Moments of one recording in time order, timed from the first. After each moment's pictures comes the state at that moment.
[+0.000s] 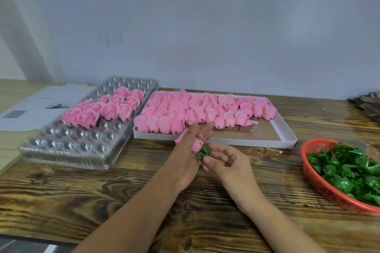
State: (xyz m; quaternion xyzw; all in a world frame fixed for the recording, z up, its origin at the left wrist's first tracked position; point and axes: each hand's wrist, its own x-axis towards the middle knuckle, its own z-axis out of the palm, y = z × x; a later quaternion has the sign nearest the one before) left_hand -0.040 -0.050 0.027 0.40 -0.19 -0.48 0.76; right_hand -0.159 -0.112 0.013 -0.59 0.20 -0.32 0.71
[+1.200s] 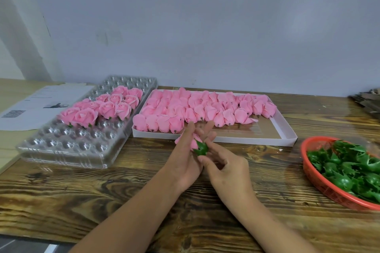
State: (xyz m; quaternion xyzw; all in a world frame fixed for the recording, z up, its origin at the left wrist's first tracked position) left_hand -0.047 -0.047 0.029 0.36 -0.13 -0.51 0.77; right_hand -0.157 -0.107 0.004 -0.81 0.19 -0.41 0.36
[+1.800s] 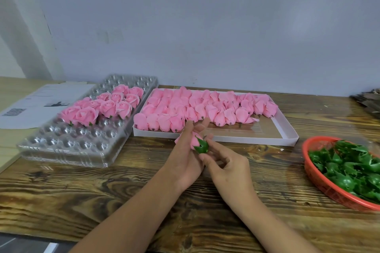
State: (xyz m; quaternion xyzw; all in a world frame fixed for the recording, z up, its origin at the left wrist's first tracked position) left_hand -0.046 -0.049 0.028 0.34 -0.11 -0.50 0.79; right_hand -0.155 -0.113 -0.004 -0.79 0.21 -0.41 0.40
